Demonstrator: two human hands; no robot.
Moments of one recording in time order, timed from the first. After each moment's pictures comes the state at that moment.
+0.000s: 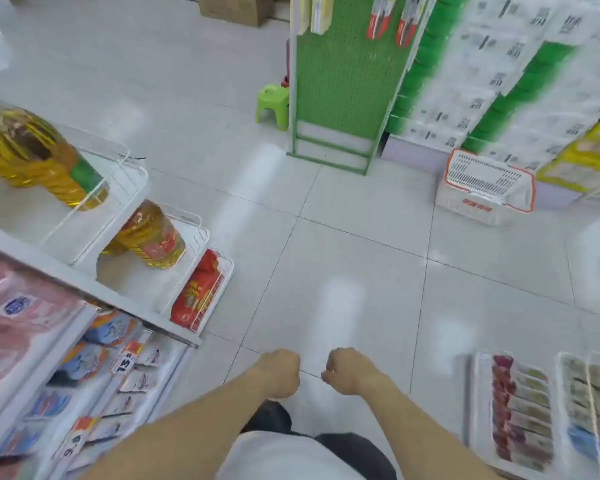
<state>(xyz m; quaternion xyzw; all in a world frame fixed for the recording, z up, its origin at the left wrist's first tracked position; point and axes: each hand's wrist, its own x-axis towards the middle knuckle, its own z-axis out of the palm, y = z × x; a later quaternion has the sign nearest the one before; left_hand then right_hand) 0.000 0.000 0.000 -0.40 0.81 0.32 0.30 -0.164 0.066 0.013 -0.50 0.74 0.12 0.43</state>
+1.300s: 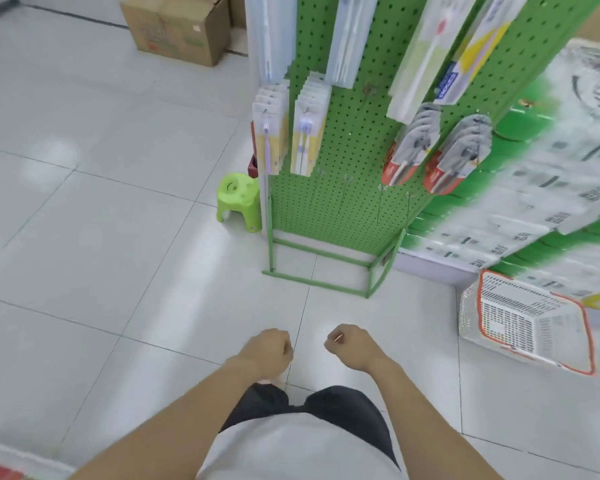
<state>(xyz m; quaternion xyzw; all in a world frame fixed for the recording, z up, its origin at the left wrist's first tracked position) -0.335 -0.892 0.018 -0.42 0.79 0.40 0.20 -0.532 -0.796 0.025 -0.35 0.80 -0.10 0.48</state>
